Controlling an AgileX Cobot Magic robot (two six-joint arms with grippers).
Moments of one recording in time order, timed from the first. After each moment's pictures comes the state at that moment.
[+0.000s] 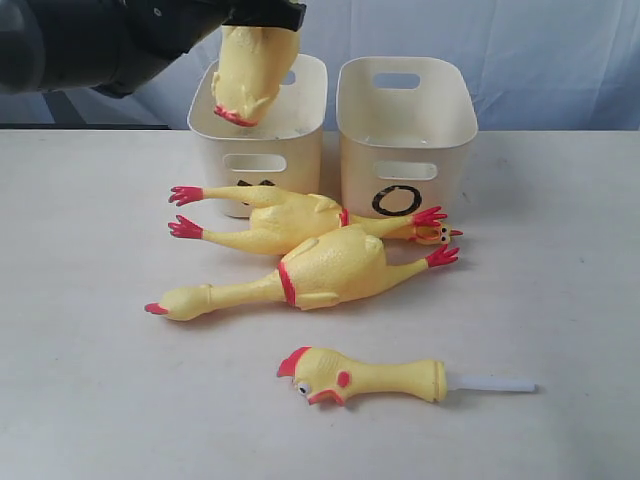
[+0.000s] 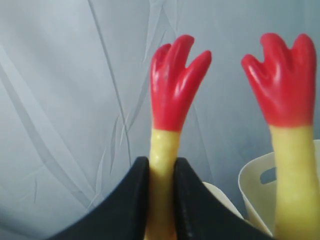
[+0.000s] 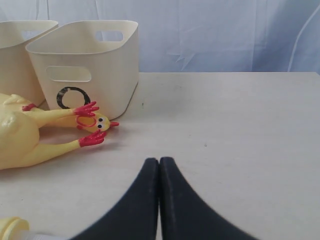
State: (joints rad) left arm -0.50 1.89 -1.46 -0.73 -0.35 0.90; right arm 0.13 0.01 0.00 -0.15 0.31 0.15
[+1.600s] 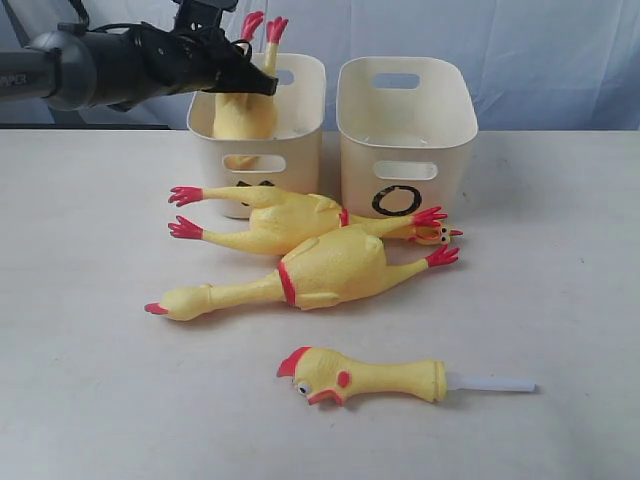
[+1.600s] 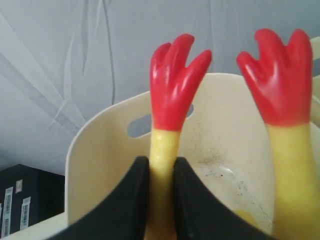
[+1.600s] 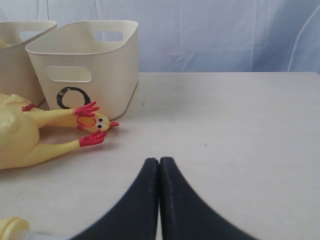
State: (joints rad) left arm -0.32 2.21 -1.71 -0.61 -0.02 0.76; right arm 0.13 0.01 0.00 -0.15 0.31 0.15
